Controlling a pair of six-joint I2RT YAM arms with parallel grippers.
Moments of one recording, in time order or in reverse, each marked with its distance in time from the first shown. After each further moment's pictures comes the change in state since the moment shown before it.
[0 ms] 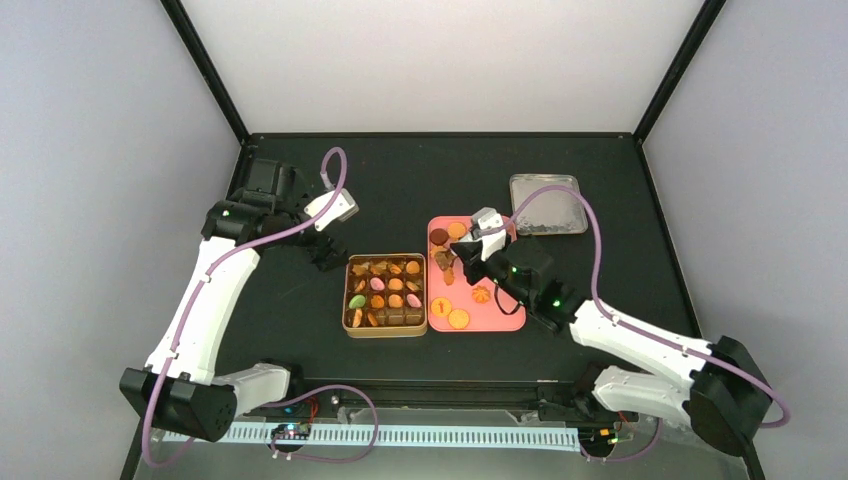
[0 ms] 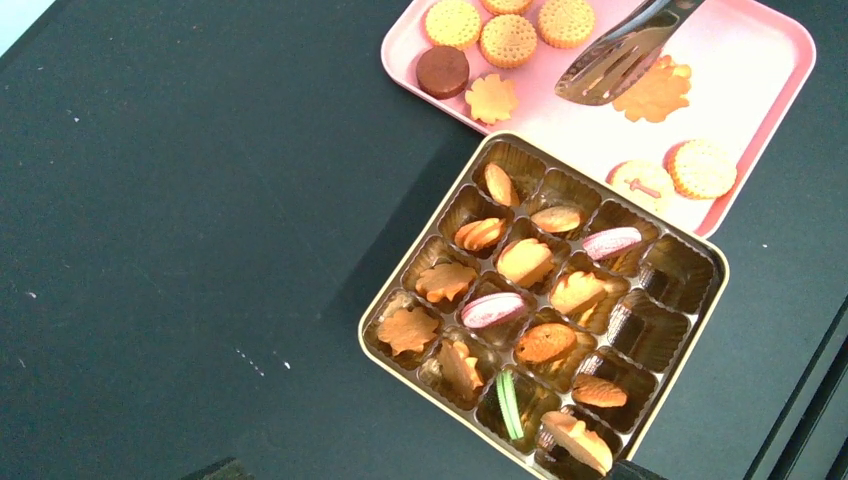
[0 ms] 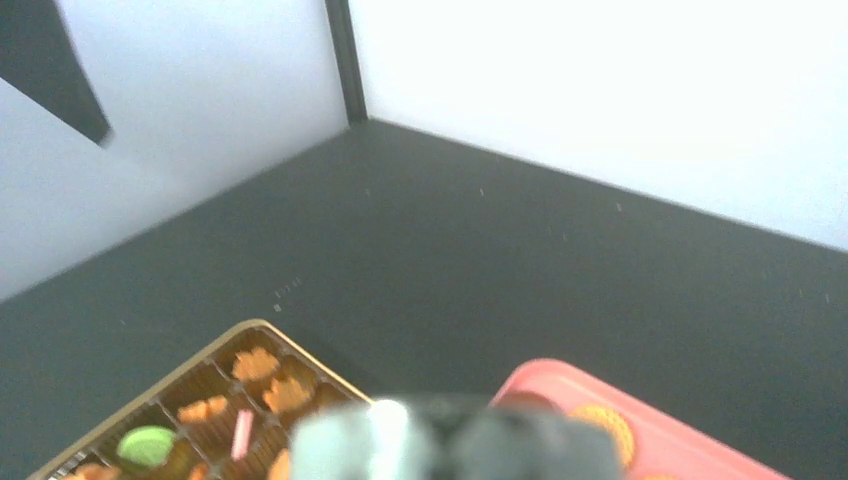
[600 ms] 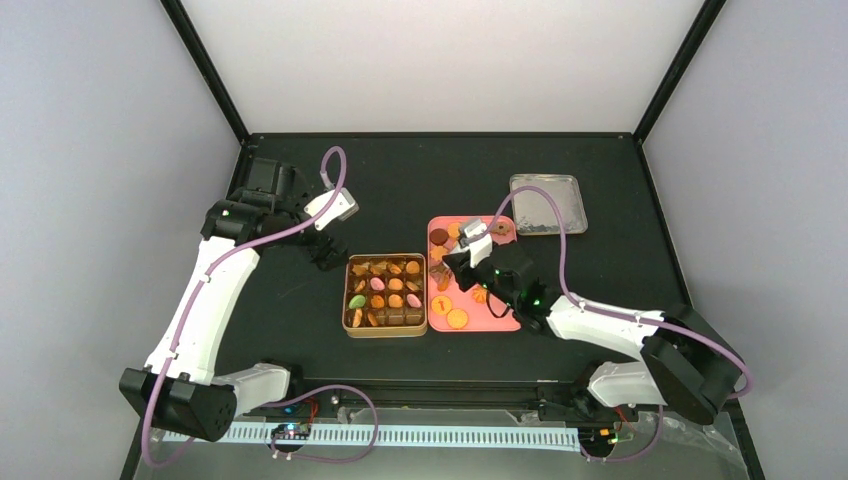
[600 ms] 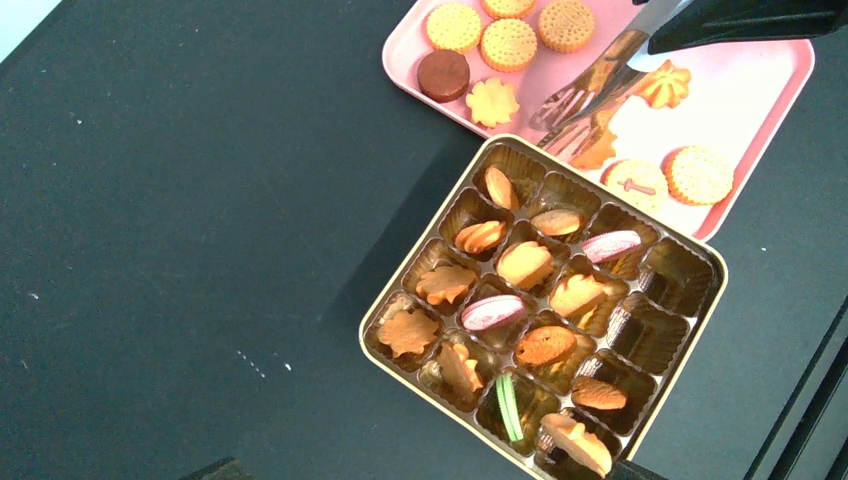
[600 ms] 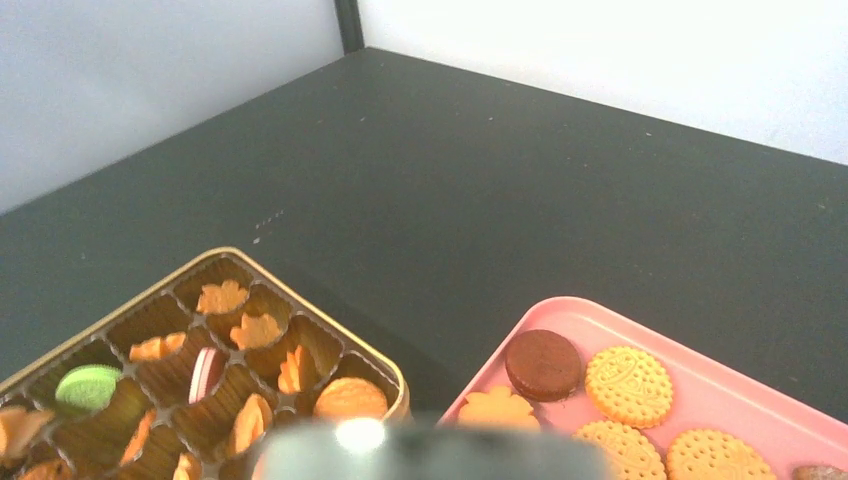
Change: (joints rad) left arm -0.002 0.001 0.006 0.000 0.000 -0.004; right arm -0.012 0.181 -0.062 0.196 -0.035 0.002
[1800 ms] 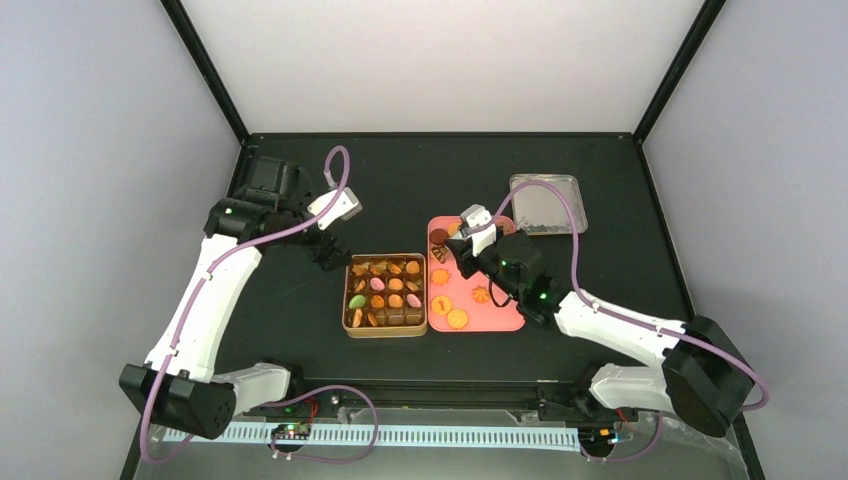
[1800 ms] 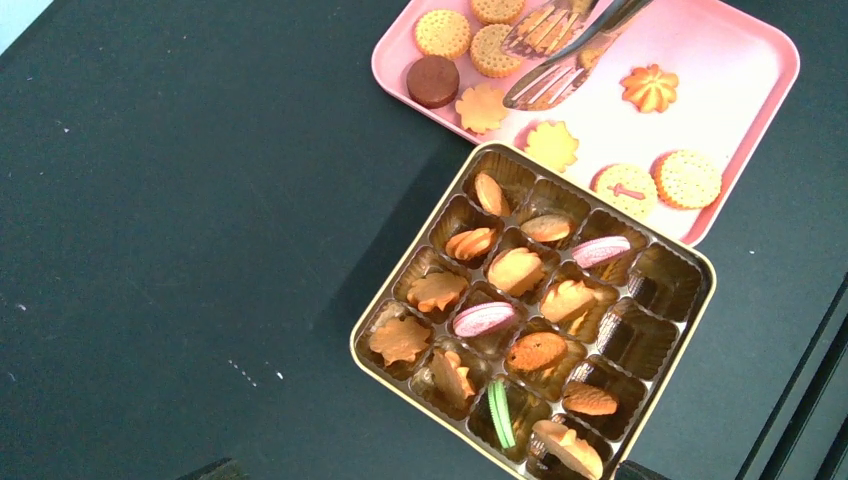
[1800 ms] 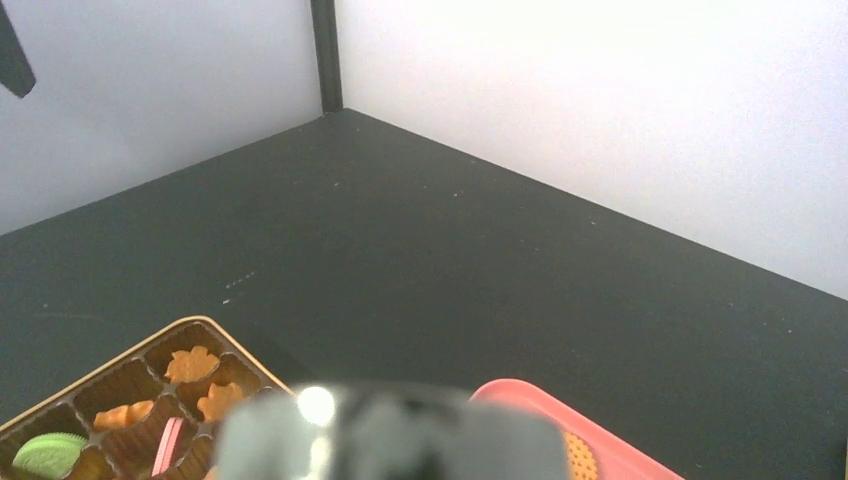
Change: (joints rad) left arm -0.025 0.013 0.011 -0.002 0.000 -0.013; right arm -0.003 -0.081 0.089 -0.095 0.035 -0.126
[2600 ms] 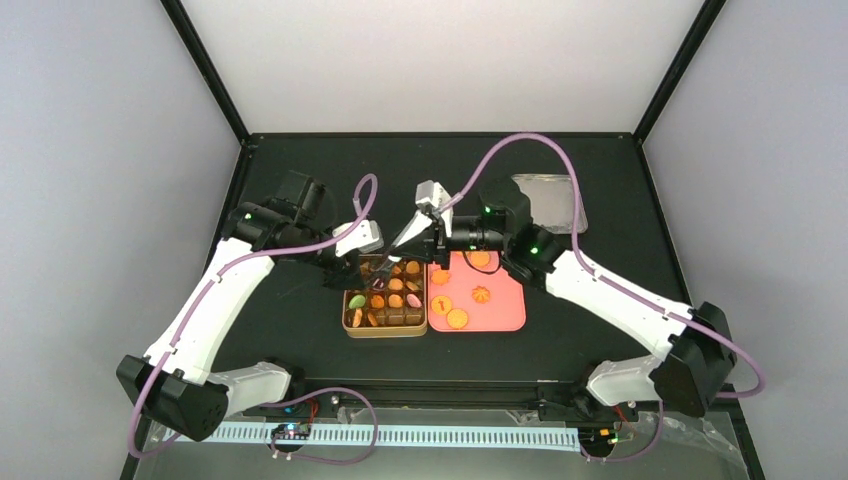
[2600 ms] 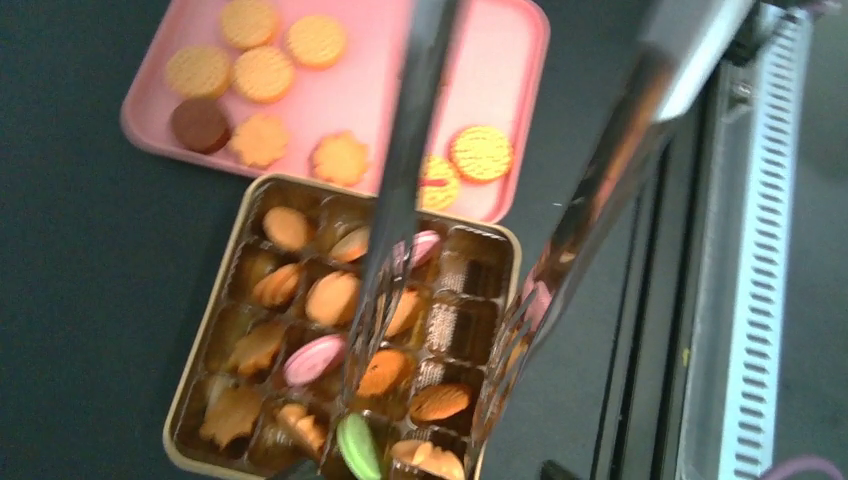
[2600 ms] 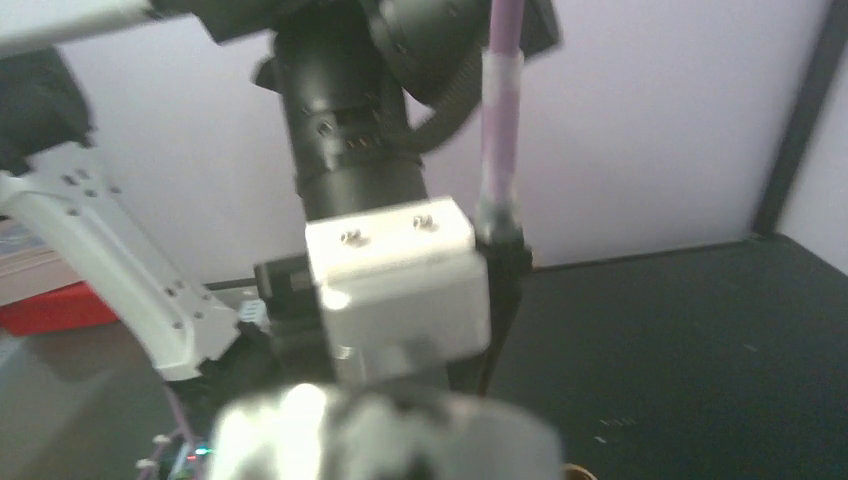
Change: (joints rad) left arm -0.144 -0.006 -0.051 -0.126 0.213 0.177; right arm -0.001 0.152 0.510 -0.293 -0.841 0.031
